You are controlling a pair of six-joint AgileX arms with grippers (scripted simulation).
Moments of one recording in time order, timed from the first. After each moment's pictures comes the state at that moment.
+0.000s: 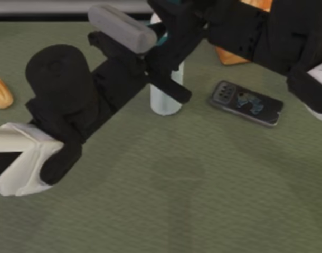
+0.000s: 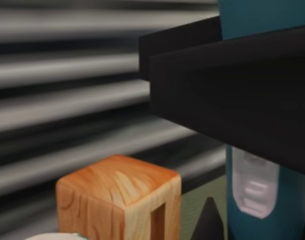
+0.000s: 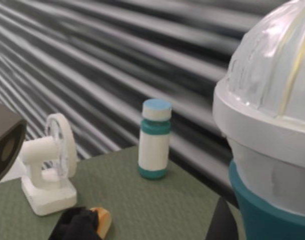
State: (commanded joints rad) left arm -0.62 1.58 0.71 0.99 0.16 -0.01; right arm 0.59 1.62 1.07 0.52 -0.33 -0.06
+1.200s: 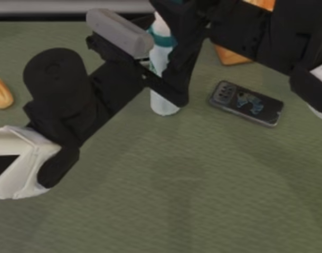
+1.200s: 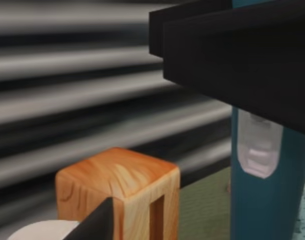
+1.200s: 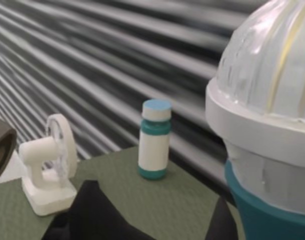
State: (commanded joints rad) left arm -0.61 1.58 0.68 0.99 0.16 -0.01; right arm 0.58 1.61 1.07 0.52 -0.34 -0.06
